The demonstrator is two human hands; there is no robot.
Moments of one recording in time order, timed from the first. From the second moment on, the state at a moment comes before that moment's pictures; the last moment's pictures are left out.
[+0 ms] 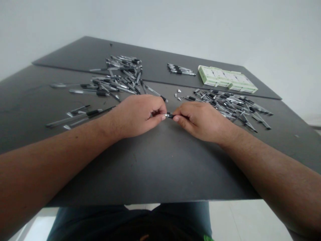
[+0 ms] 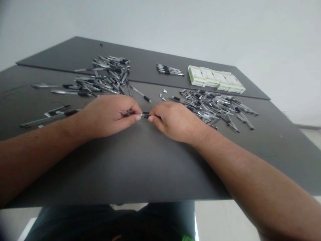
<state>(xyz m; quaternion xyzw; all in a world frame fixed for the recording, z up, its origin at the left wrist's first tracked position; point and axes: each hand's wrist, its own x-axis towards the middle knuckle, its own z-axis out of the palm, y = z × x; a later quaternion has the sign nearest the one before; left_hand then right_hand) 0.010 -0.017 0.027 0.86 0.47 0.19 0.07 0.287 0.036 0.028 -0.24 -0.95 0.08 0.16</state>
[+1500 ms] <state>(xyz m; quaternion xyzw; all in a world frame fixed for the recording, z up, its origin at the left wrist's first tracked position) 0.010 -0.019 0.027 0.86 0.46 0.20 0.06 0.285 0.031 0.030 -0.27 -0.94 0.09 0.17</state>
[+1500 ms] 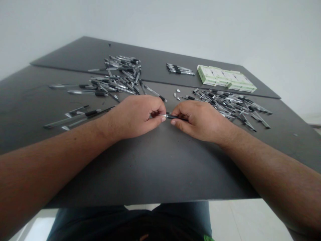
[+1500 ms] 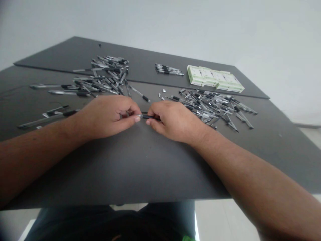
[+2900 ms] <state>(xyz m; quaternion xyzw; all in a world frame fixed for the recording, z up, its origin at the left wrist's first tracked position) 0.000 -0.015 0.028 0.84 0.48 0.23 0.03 0.293 0.040 0.030 -0.27 -0.94 0.07 0.19</state>
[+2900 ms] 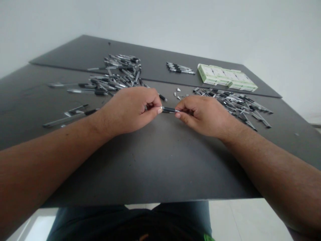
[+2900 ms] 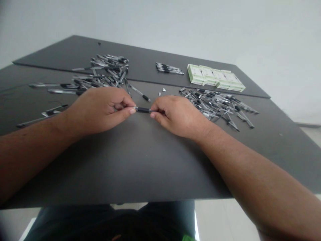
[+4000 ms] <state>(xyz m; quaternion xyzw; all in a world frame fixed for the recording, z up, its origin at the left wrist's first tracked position) -0.045 0.001 0.044 0.76 0.58 0.29 -0.01 0.299 0.051 0.026 -0.34 -0.91 0.04 0.22</state>
